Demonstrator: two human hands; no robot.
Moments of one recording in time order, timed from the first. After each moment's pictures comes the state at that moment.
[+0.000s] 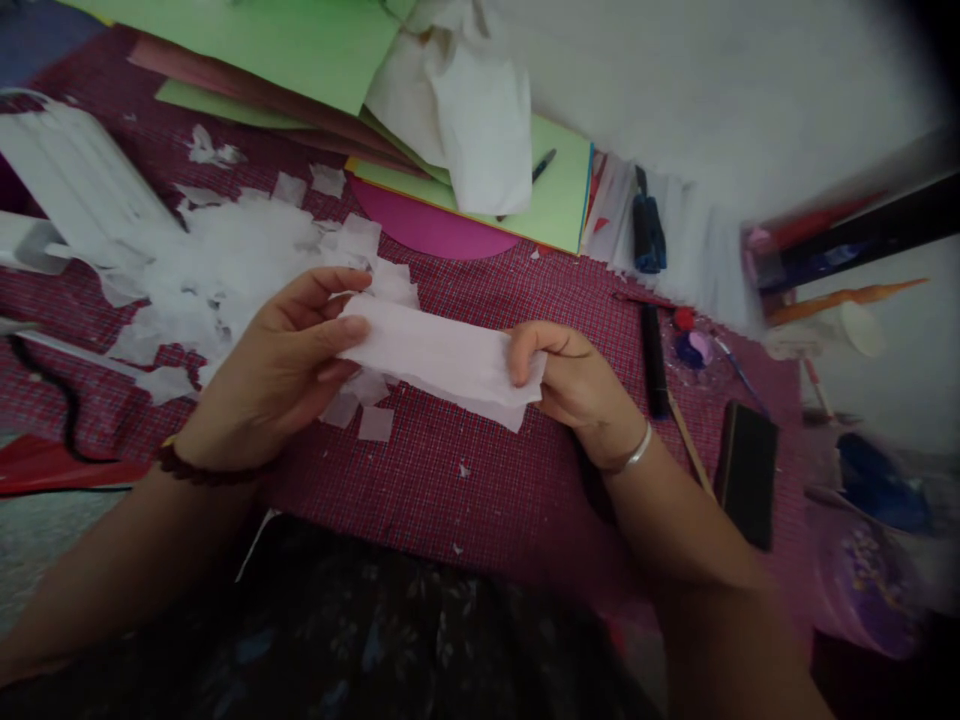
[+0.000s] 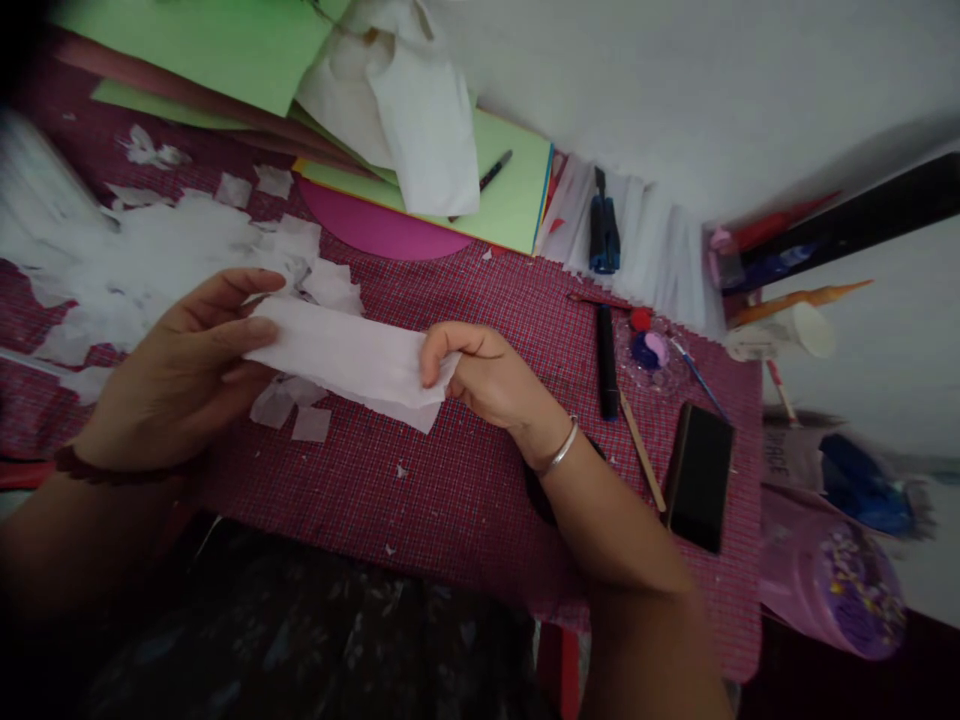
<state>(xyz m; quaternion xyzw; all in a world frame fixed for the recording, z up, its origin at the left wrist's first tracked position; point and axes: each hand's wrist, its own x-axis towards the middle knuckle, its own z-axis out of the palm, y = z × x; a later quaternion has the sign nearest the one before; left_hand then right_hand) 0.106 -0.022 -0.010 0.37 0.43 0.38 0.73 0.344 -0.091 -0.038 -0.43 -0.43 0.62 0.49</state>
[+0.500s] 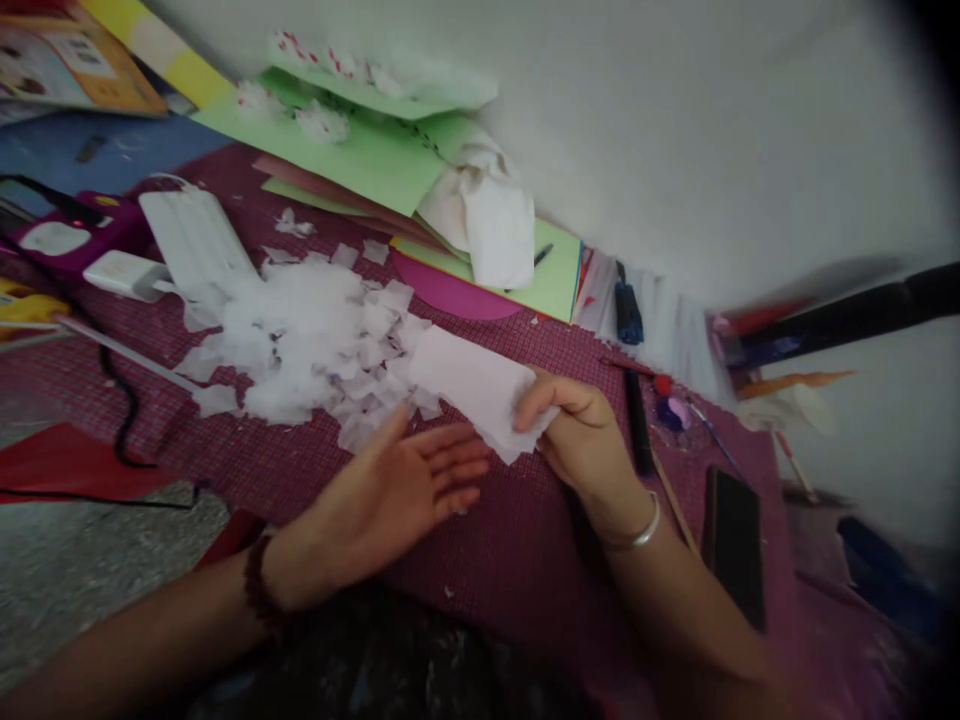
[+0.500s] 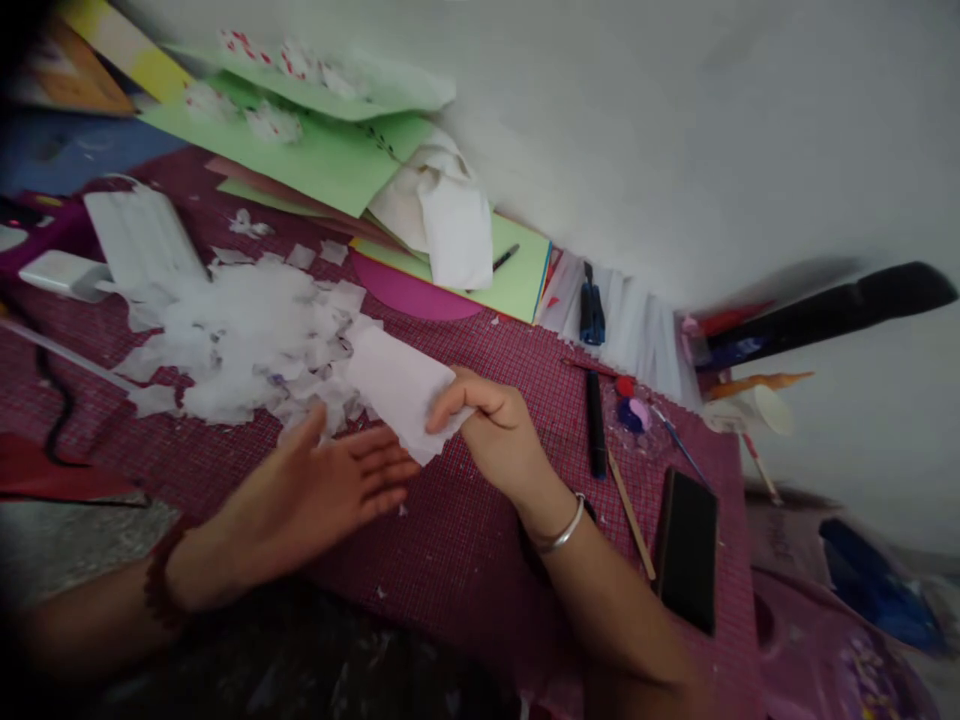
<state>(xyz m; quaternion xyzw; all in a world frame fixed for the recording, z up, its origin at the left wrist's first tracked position) 0.127 -0.093 -0.018 0.02 0.28 0.24 0.93 0.340 -0.103 -0.017 -0.41 -0.54 0.51 0.53</state>
